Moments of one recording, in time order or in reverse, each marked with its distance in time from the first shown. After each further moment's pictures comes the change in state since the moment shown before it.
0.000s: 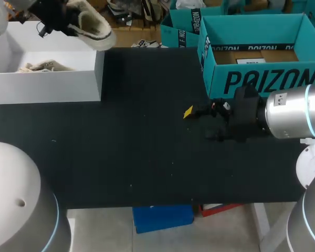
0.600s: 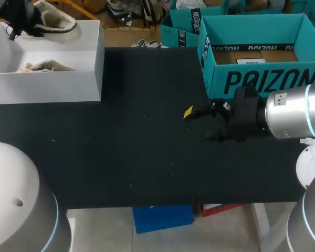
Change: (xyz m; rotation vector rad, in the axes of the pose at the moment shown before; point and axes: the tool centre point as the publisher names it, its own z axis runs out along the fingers) left arm 0.059 0.110 0.000 -0.102 0.035 -0.277; right arm 0.000 0.000 0.000 0.000 0.000 0.000
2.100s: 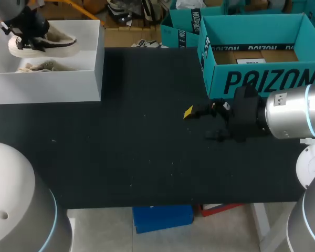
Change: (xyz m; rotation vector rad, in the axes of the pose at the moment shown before) left arm 0.026 0.059 0.095 -0.069 0.228 -0.187; right arm 0.000 0.000 0.000 0.000 0.000 0.000
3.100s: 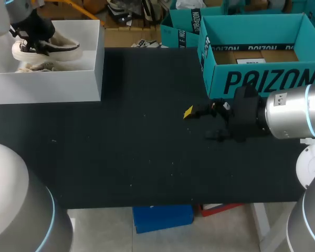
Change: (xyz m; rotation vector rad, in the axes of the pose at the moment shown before) left arm -0.005 0.006 0.033 -0.022 0.056 -0.025; right arm 0.000 0.000 0.000 0.000 0.000 0.000
